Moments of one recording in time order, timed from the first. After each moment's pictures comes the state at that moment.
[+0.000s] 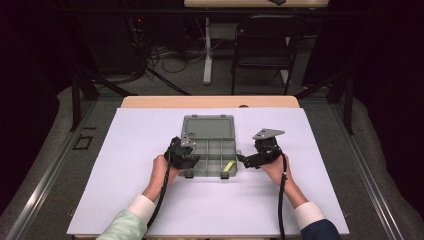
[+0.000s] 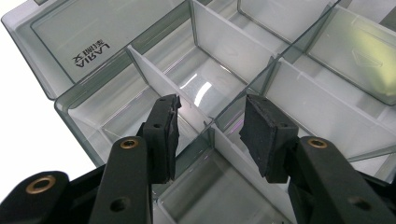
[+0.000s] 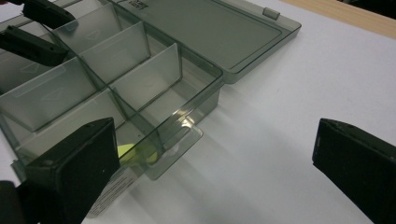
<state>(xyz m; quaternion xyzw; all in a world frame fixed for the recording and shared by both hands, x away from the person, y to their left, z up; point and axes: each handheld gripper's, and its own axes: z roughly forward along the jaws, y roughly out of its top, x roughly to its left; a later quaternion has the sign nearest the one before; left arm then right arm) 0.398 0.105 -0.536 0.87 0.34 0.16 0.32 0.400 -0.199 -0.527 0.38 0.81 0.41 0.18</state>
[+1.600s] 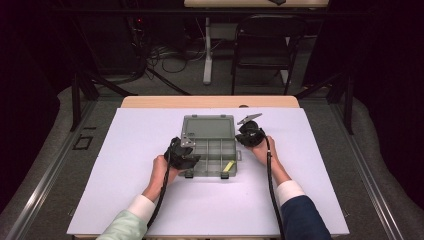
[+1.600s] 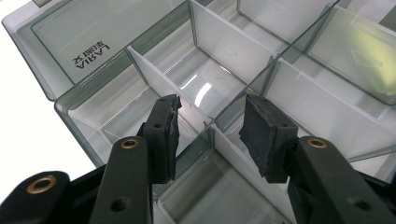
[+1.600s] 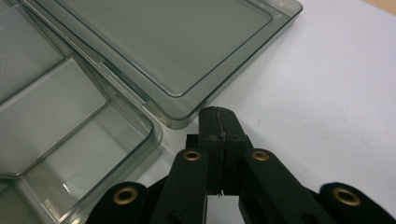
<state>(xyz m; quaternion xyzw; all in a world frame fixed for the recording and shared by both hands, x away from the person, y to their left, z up) 0.398 0.106 -0.536 0.87 0.33 0.16 0.32 0.478 -0.168 -0.548 0.40 0.84 0.32 0.17</state>
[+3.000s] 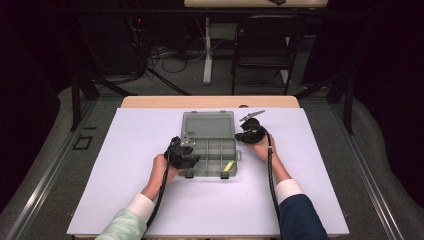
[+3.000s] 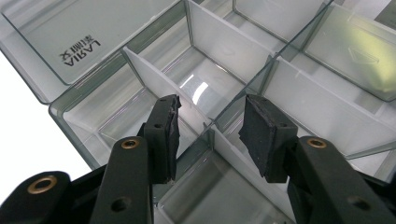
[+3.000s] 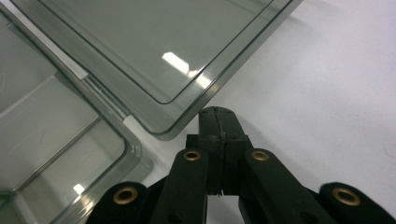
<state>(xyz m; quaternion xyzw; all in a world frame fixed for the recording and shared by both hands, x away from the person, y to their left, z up) 0.401 0.107 -0.537 0.88 0.32 0.15 0.32 0.495 -0.176 -0.555 0.41 0.84 0.34 0.12</state>
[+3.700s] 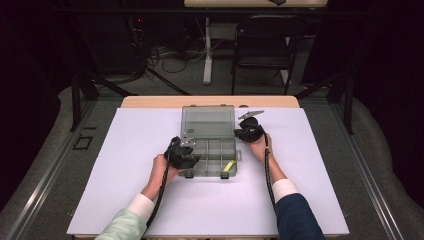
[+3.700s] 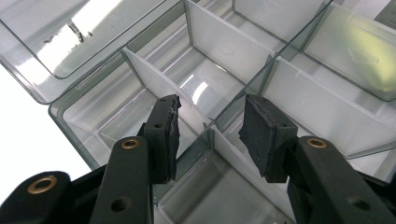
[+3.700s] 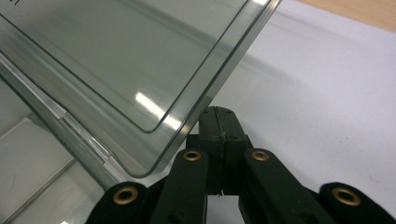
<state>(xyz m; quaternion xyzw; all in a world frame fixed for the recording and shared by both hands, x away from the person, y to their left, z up) 0.401 0.107 -0.537 0.88 0.32 0.15 0.32 0.500 -0.169 -0.558 0.42 0.81 0.37 0.16</state>
